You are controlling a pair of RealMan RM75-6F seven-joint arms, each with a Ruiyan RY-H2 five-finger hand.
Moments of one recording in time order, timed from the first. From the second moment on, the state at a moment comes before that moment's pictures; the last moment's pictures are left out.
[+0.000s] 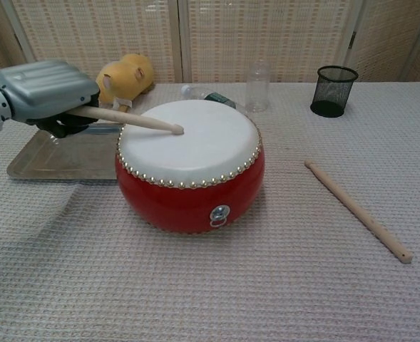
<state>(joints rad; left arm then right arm) -0.76 -1.37 -0.12 -1.46 1.36 1.00 0.53 -0.04 -1.07 0.05 -1.49 -1.61 1.67 0.19</state>
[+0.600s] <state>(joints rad) -0.75 -1.38 -0.11 -1.44 1.39 1.03 0.48 -0.04 -1.07 0.05 -1.51 -1.61 1.67 0.17</state>
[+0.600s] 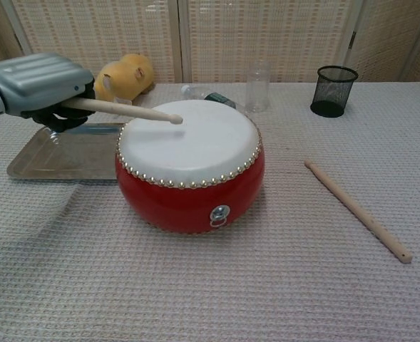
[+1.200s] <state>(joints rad) -0.74 -1.40 -0.20 -1.26 1.31 1.03 0.16 -0.03 -1.07 0.05 -1.52 -1.61 1.66 0.15</state>
